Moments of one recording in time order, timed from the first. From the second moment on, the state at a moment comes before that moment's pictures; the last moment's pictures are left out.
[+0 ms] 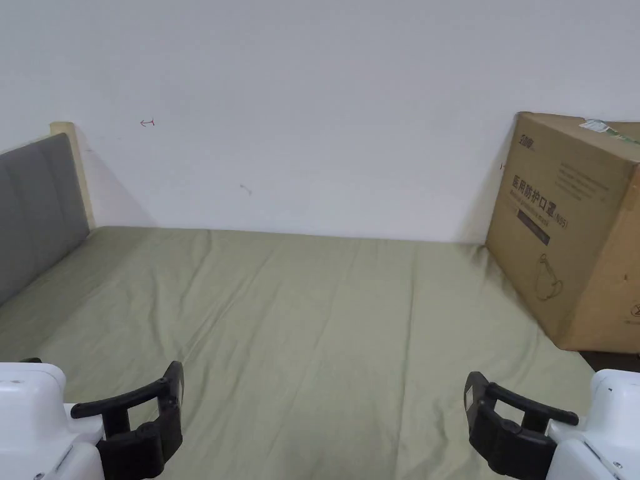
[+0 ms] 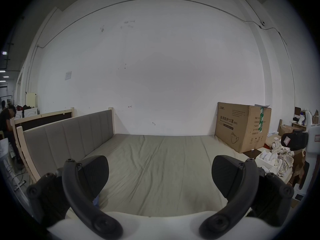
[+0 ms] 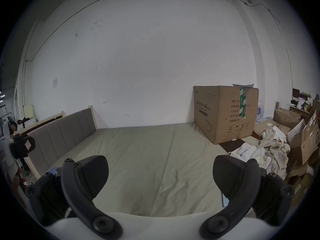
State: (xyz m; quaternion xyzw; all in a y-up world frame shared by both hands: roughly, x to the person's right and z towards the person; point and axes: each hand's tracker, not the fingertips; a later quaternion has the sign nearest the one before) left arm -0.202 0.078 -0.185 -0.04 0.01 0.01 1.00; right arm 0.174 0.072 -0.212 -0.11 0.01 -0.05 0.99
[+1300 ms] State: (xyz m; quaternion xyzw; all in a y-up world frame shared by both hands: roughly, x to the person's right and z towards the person) left arm -0.208 0.082 -0.189 -0.03 0.01 0.03 1.00; right arm 0.160 0.075 -0.213 -0.12 -0.01 0.00 0.99
